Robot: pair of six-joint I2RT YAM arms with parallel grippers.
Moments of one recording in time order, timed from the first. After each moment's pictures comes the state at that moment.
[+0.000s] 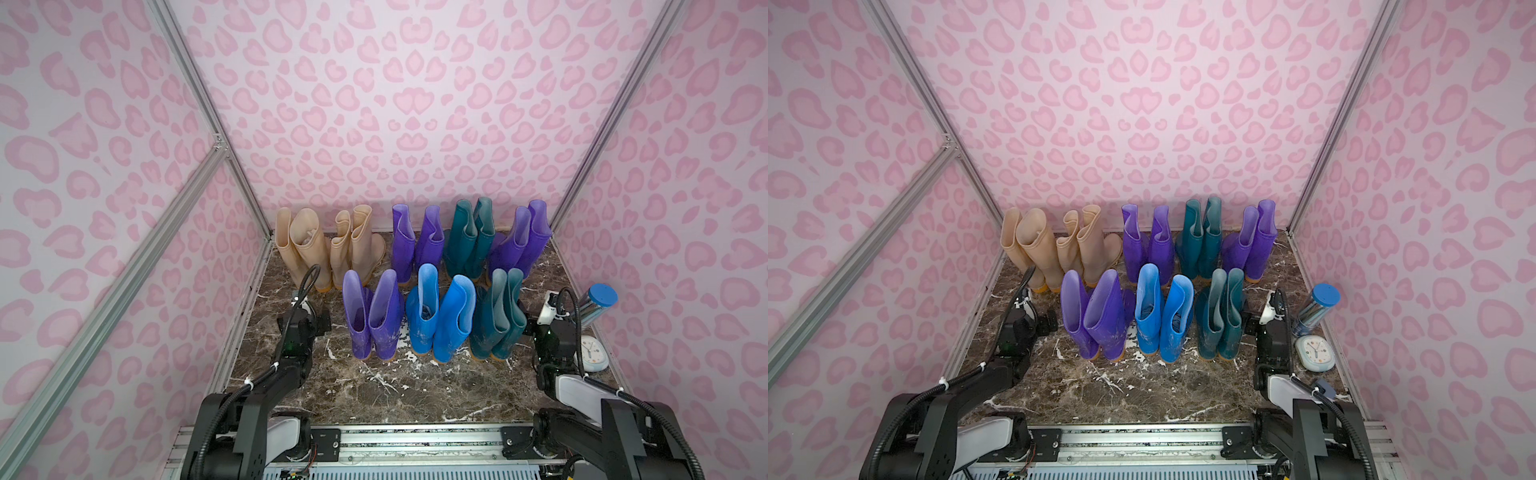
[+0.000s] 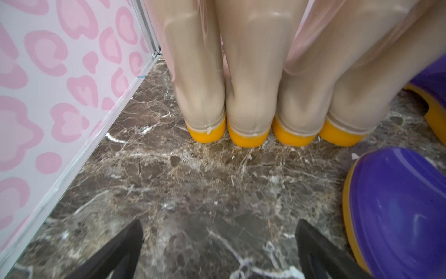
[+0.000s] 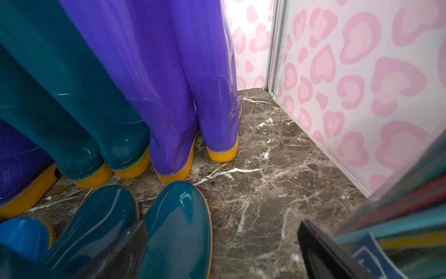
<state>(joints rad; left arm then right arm) -0.03 1.22 0.28 0.48 -0.20 -0.06 -0.07 1.15 0.13 0.80 0.10 0.11</state>
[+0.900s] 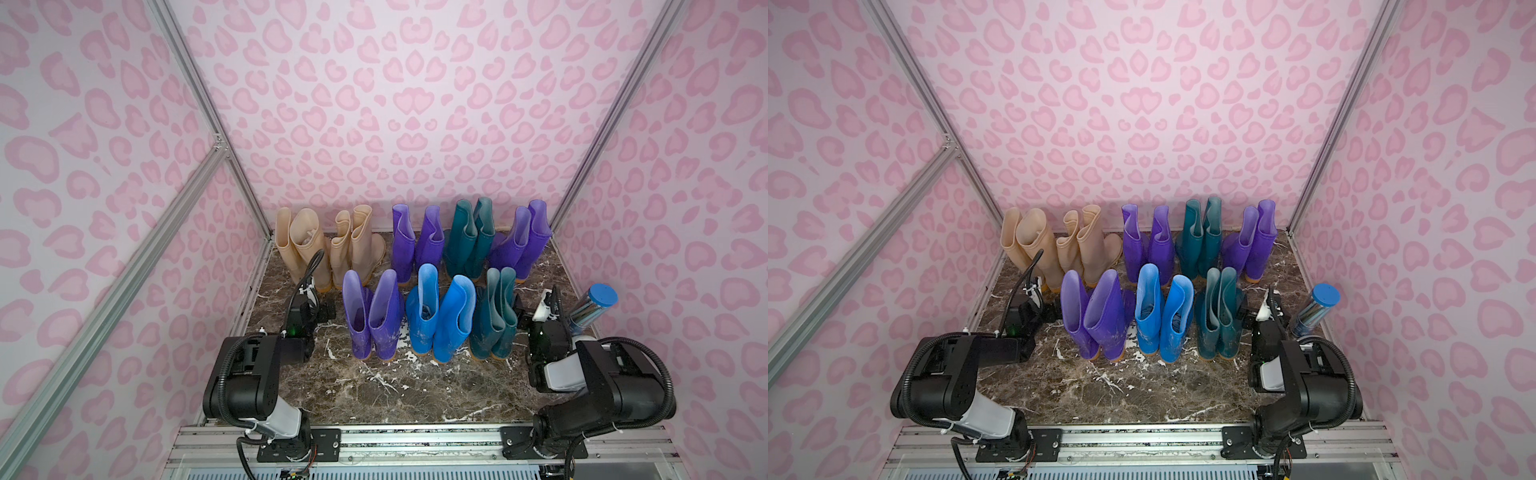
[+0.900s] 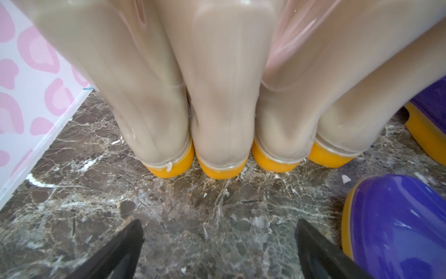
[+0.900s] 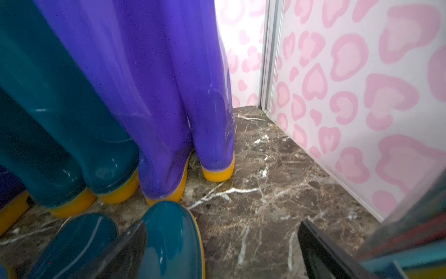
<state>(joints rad) 0.00 1.56 0.42 0.68 -0.01 -0.01 -0.03 1.52 0.14 1.29 0.21 0.10</state>
